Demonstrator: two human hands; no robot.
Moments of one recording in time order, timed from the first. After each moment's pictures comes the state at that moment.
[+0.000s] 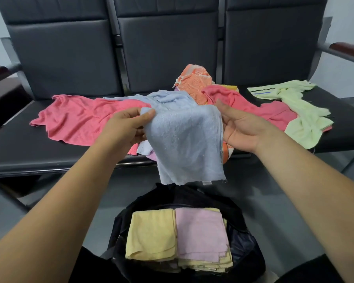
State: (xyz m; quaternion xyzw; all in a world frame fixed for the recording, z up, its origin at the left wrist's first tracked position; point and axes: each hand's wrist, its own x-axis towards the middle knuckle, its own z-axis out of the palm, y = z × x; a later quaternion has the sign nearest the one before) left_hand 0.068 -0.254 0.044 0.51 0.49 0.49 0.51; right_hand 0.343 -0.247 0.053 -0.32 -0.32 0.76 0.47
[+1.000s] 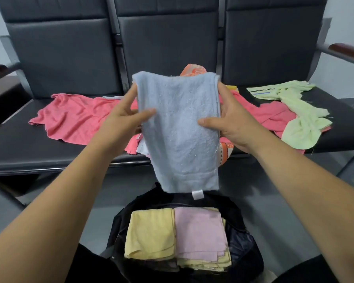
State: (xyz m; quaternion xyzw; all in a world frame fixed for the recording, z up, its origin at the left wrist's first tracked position) left_hand 0.066 -0.265 0.057 0.62 0.42 0.48 0.46; right_hand 0.334 -0.249 0.052 -0.40 -0.65 0.49 0.42
